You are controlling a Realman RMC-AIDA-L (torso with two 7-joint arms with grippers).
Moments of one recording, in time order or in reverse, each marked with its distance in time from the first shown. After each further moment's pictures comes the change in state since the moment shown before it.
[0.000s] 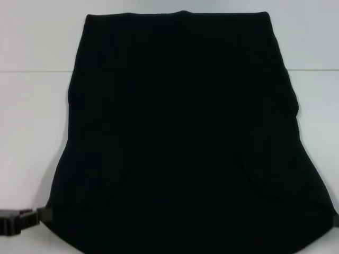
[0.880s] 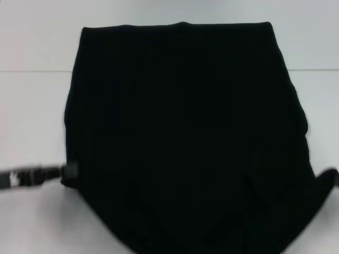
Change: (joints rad) left arm -0.130 0.046 -0.028 -0.112 -0.058 0.055 -0.048; right arm 0.069 -0.014 0.119 0.000 0.003 -0.040 -0.073
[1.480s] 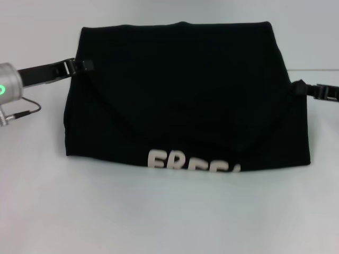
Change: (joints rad) left arm -0.323 0.077 0.009 -0.290 -0.082 -0.681 -0.051; right arm 0.339 0.020 0.009 0.125 0.002 0.585 0.074
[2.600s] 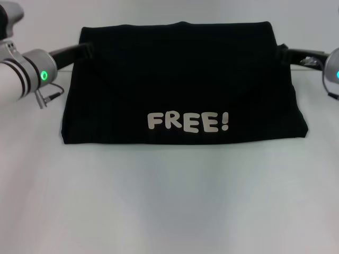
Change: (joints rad) left arm -0.135 -0.087 0.004 -0.161 -0.209 -0.599 0.320; right arm 0.206 0.076 -0.033 0.142 0.099 0.554 -0.123
